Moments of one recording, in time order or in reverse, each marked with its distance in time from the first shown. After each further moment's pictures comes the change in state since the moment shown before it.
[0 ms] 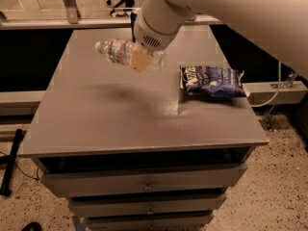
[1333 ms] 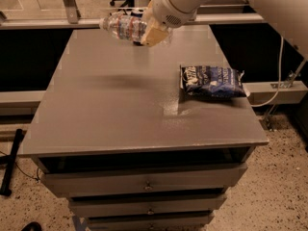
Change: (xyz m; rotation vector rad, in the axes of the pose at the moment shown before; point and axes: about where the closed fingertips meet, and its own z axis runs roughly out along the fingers) arm 0.000 -0.075 -0.002 0.070 -0.158 -0.197
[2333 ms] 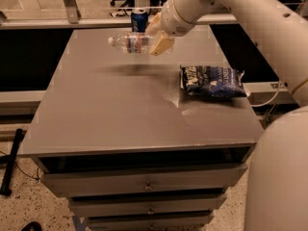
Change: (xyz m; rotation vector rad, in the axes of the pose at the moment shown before) arm 0.057 -0.018 0.074 -0.165 -0.096 -0.132
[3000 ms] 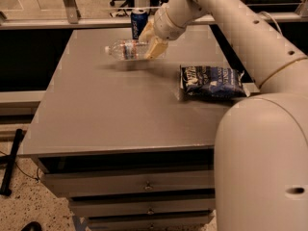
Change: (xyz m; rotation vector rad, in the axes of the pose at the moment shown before) arm 0.009 -0.009 0.046 -0.078 -0.040 -0.088
